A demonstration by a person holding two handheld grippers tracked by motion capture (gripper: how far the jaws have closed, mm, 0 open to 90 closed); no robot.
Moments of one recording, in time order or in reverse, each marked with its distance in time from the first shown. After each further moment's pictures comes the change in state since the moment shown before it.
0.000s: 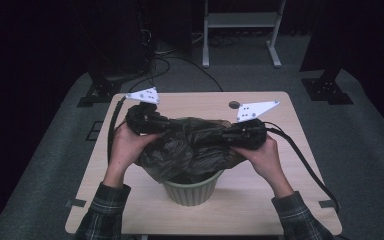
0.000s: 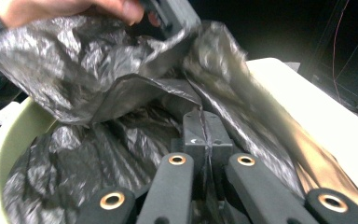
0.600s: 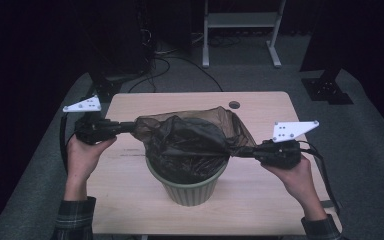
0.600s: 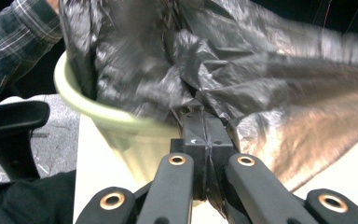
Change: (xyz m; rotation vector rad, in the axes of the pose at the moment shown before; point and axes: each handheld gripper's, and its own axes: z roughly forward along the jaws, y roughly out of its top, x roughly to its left) left arm 0.022 -0.079 -0.088 -0.122 0.144 -0.134; right arm 0.021 -0.050 -0.066 0.005 -0.025 0.022
